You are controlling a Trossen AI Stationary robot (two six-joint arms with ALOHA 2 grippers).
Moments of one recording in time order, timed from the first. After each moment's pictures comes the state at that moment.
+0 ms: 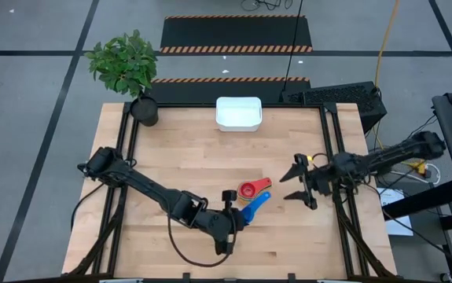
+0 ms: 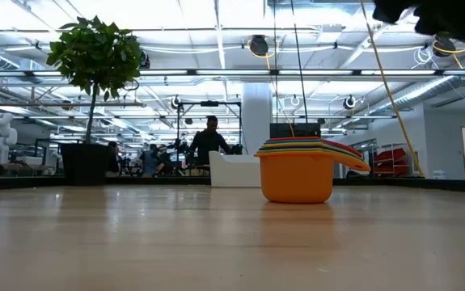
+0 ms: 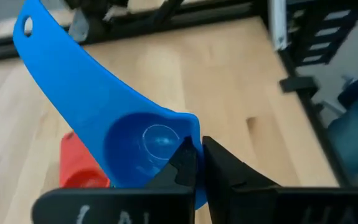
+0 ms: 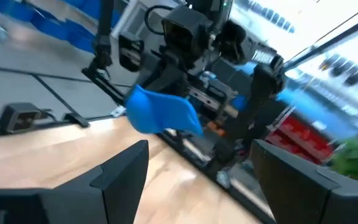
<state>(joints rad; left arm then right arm) -0.47 1.91 1.62 -0.38 -0.36 -0.13 0.22 0.68 0.17 0.61 -0.16 -0.56</state>
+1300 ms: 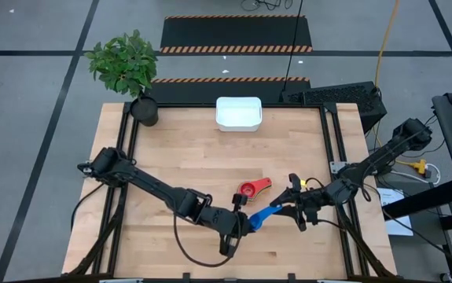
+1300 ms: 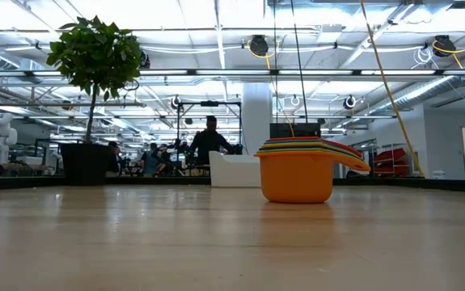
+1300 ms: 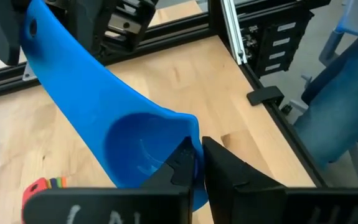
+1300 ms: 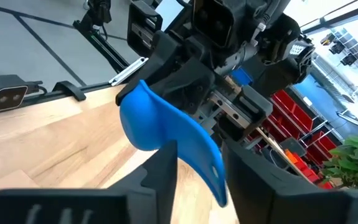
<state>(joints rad) -0.43 1.94 1.62 -0.24 -0.18 0.02 0.60 1.02 0.40 0.57 0.37 -0.68</state>
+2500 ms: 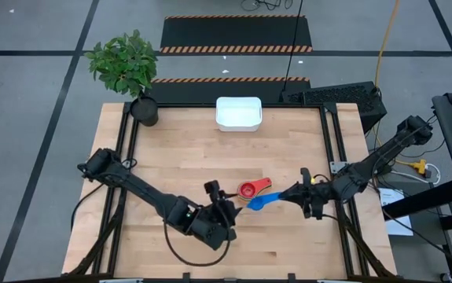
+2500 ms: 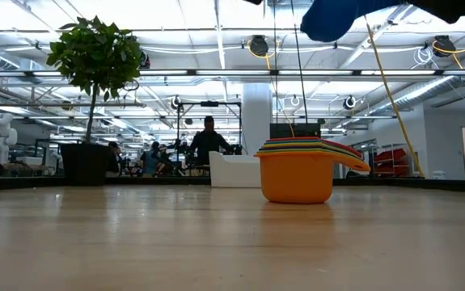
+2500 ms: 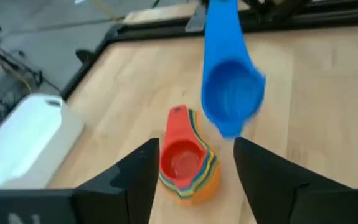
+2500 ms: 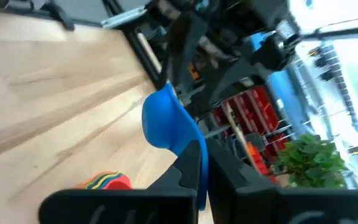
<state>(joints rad) -0.51 1.91 1.62 -0.53 -0.83 -0.34 0.62 0.80 0.36 0.30 0.49 -0.91</state>
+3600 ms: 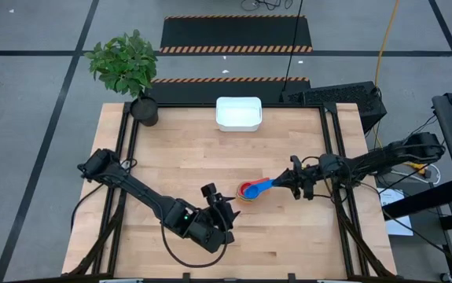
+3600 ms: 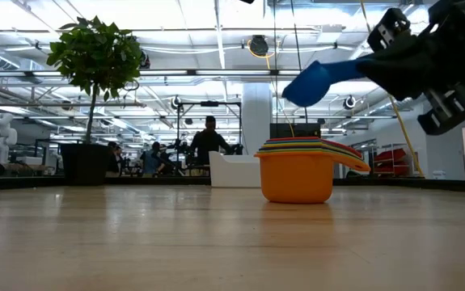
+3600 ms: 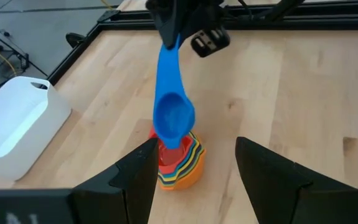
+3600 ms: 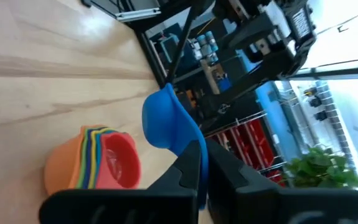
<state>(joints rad) -0.53 1.90 1.62 -0.57 -0.81 -0.46 0.07 0.98 0.03 0.92 -0.19 -1.11</state>
